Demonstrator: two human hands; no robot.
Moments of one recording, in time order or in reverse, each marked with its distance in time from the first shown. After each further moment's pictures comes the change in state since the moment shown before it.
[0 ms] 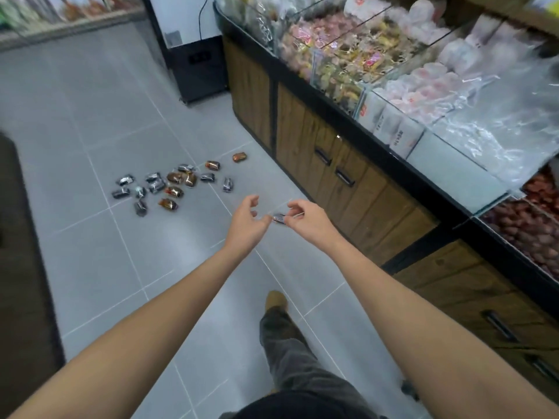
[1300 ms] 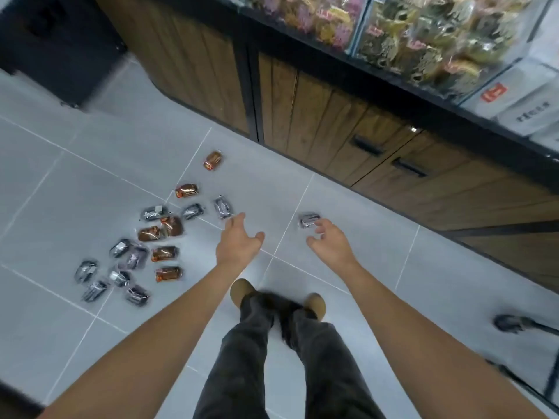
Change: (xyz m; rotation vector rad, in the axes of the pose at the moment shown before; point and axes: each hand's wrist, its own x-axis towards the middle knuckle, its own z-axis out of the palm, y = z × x) left_hand 0.569 -0.115 -0.087 0.634 -0.523 -0.122; right_hand 0.452 -0.008 0.169 0.155 0.269 0.718
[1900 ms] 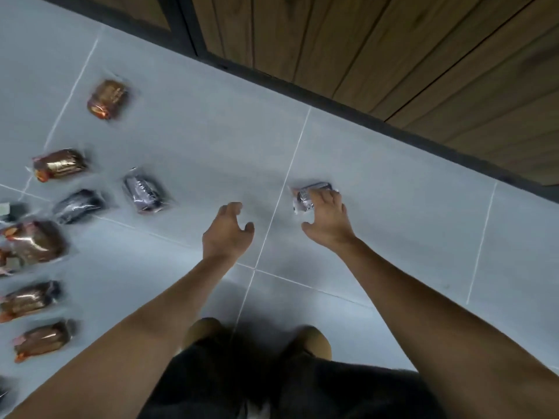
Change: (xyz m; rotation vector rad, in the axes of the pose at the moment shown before) left_hand 0.344 -0.175 0.334 0.135 -0.061 0.162; right_hand 0.364 0.280 0.203 -0.525 0.072 -0.142
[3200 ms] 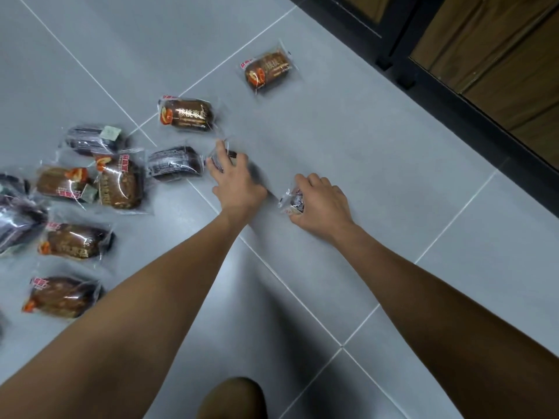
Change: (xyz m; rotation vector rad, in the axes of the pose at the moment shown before) left_hand 0.174 -0.193 -0.050 -0.123 0.514 -0.270; right_hand 0.163 -0.209 0.157 -0.328 0.027 -0.651
